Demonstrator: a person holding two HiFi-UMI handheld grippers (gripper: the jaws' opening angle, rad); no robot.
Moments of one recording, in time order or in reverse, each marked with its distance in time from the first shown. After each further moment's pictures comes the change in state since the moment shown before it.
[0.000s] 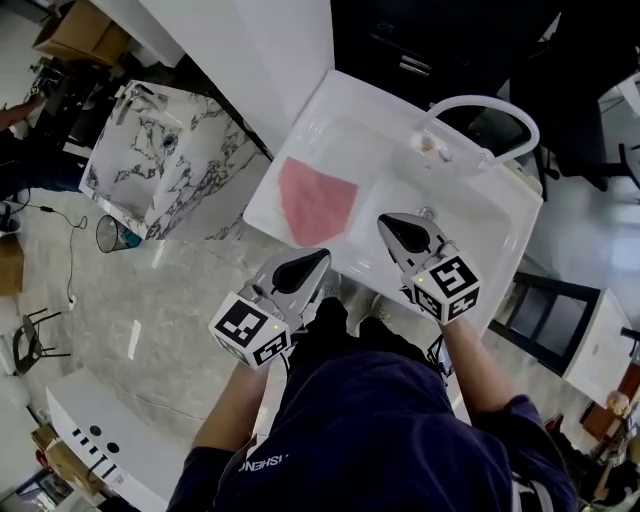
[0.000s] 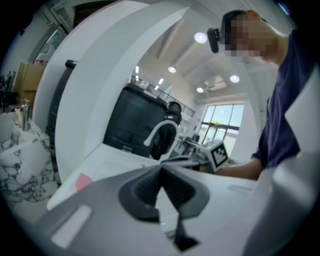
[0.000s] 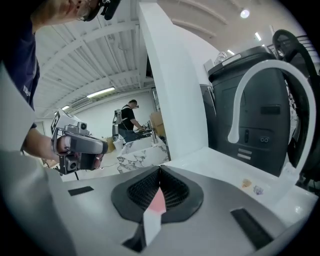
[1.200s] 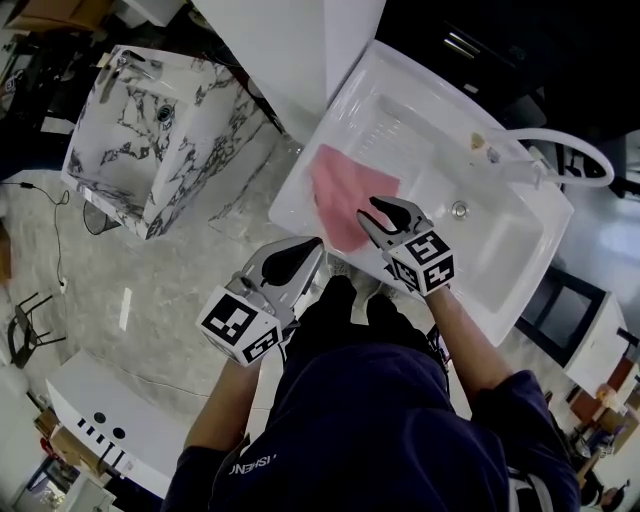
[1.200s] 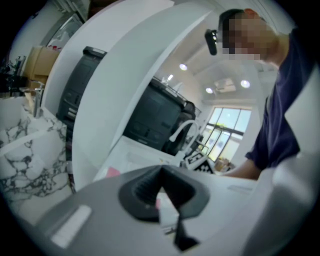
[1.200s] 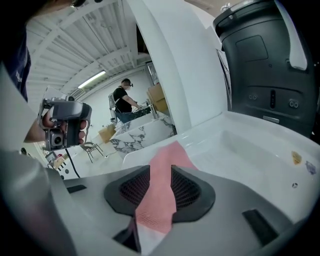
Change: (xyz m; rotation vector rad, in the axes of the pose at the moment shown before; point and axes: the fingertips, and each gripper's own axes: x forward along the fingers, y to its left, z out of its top) left arm -0.034 0.124 -0.016 -0.110 0.055 0.015; right arm 0.162 0.014 -0.081 0.091 0.251 0.052
